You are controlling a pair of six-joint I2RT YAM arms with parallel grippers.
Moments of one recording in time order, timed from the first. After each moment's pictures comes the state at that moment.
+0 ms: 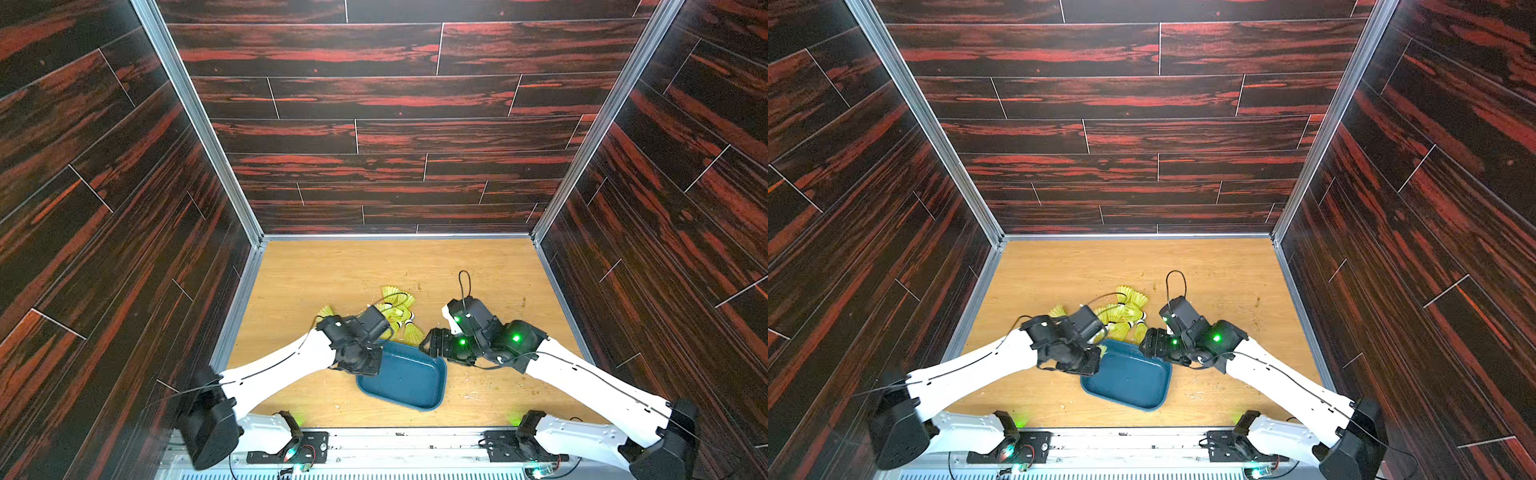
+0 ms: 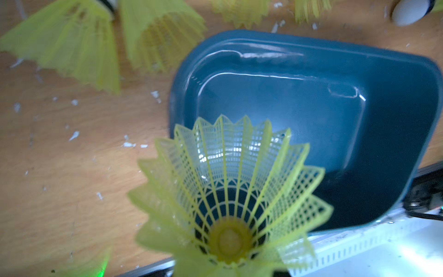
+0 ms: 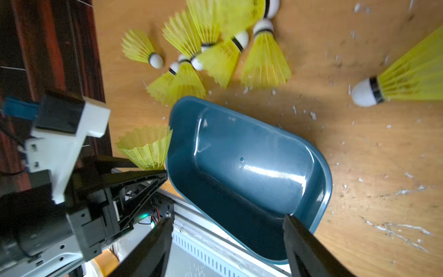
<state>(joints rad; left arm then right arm) -0.85 1.37 1.02 -1.00 0.08 -0.65 0.86 1.15 0.97 -0.78 -0.19 0.94</state>
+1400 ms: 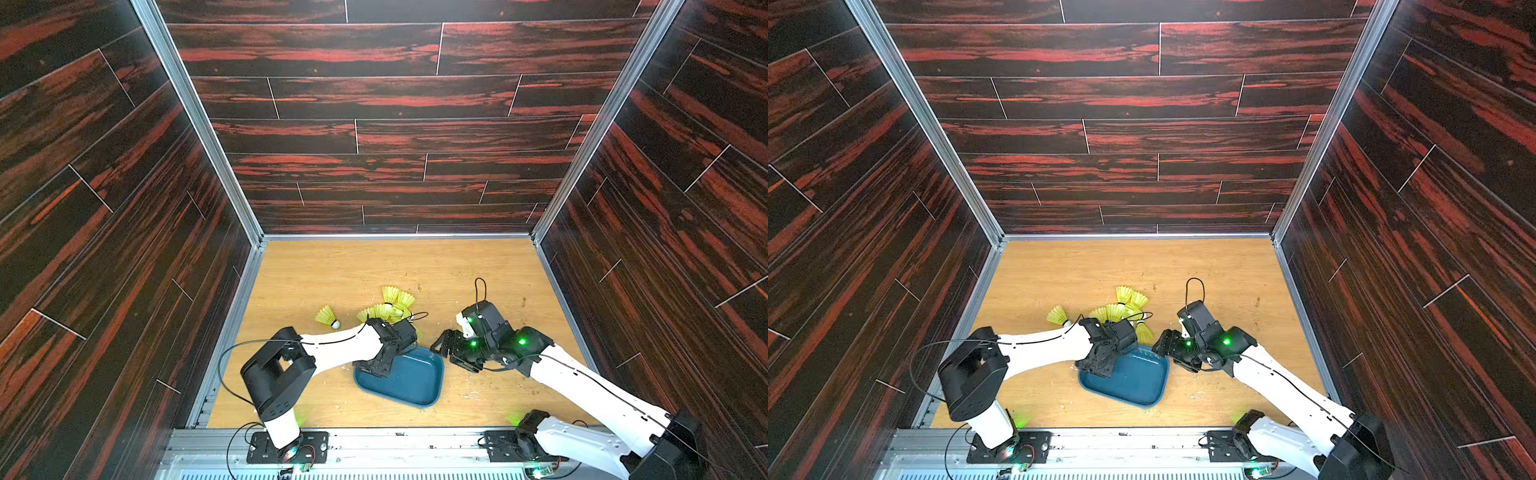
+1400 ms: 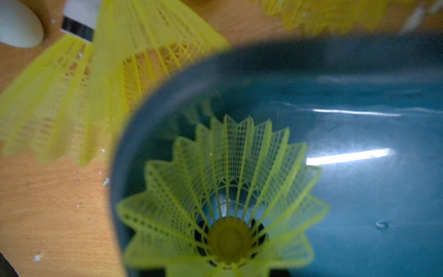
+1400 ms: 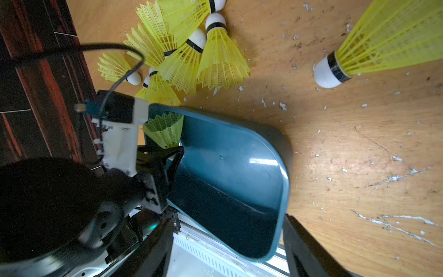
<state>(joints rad) -0.92 1.74 1.09 -0.96 -0.22 -0.69 0.70 1.08 0.81 -0.71 -0.30 0.99</state>
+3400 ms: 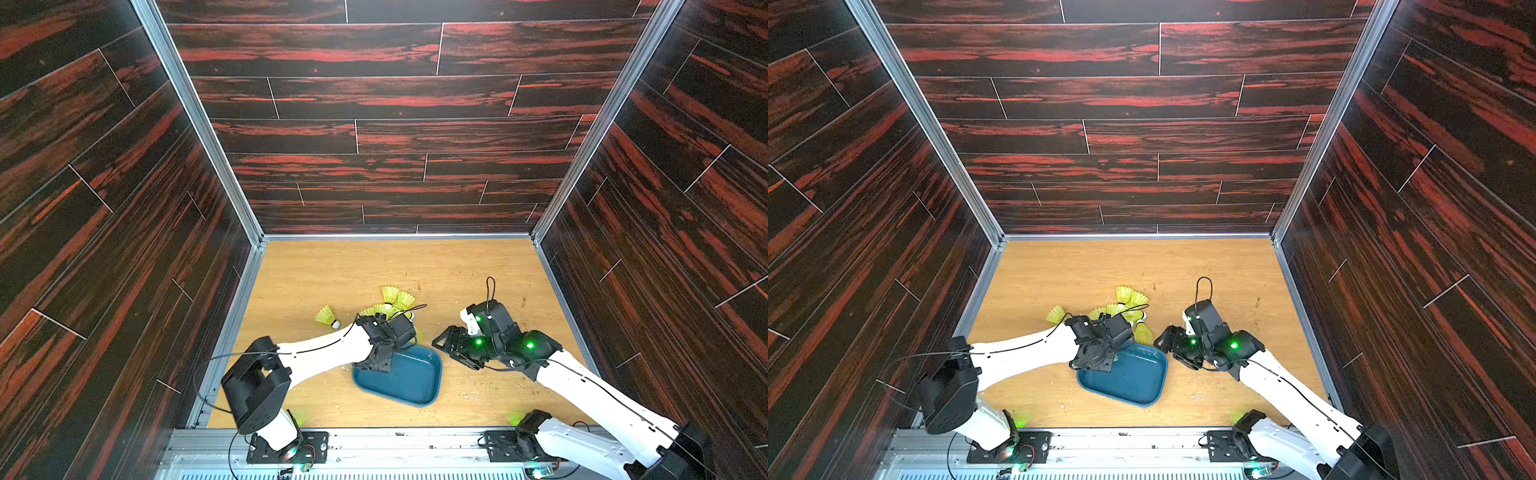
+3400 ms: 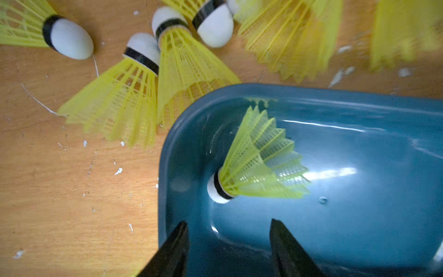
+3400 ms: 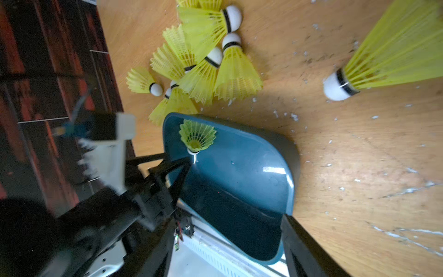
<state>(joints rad) -0.94 1.60 1.10 -0.98 -0.23 -0.76 0.66 1.02 0.78 -0.66 -0.31 1.01</state>
